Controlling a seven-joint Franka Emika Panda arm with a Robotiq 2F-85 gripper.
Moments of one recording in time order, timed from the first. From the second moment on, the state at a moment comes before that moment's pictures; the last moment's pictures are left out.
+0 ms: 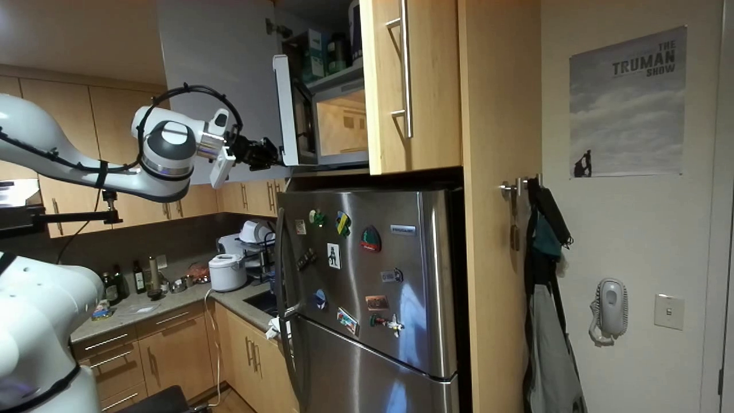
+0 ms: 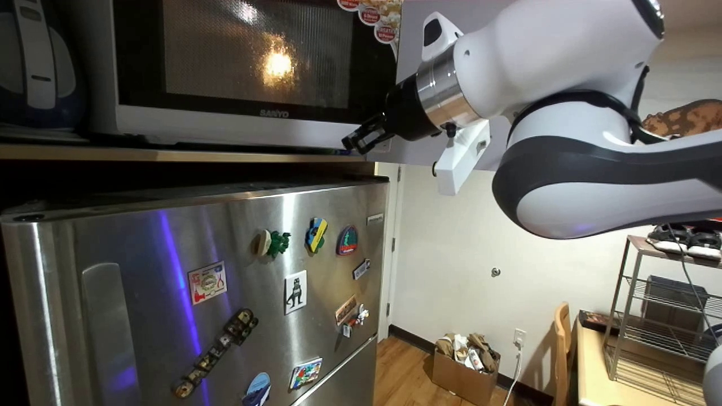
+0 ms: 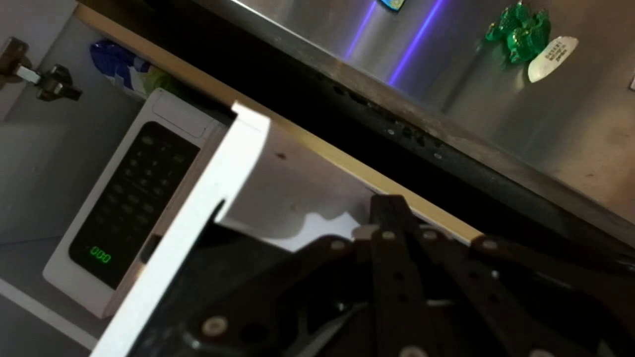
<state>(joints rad) -0.40 -0.87 0.62 -2.59 -0.29 3.02 0.20</state>
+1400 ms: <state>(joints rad) -0.55 -0.85 0.65 -2.46 -0.29 3.03 0.20</state>
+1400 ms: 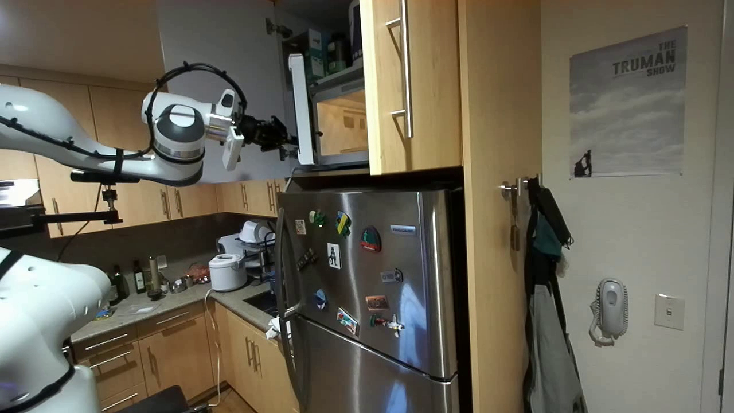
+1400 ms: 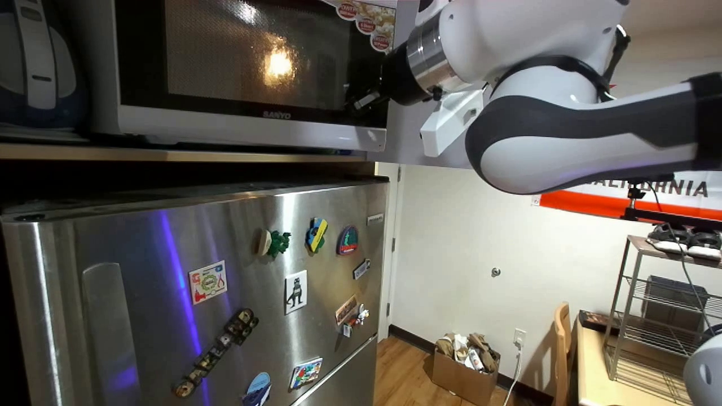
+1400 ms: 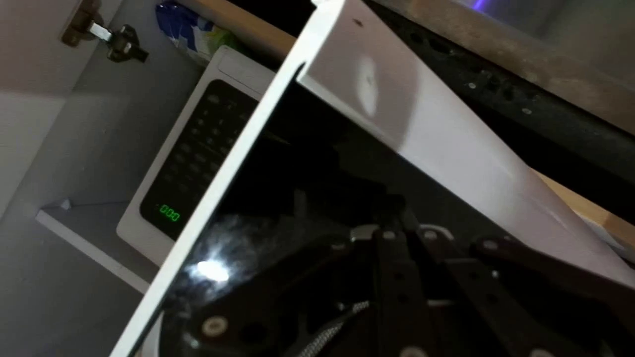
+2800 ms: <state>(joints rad) -0.90 -0.67 0.84 -2.21 -0.29 3.03 0.21</state>
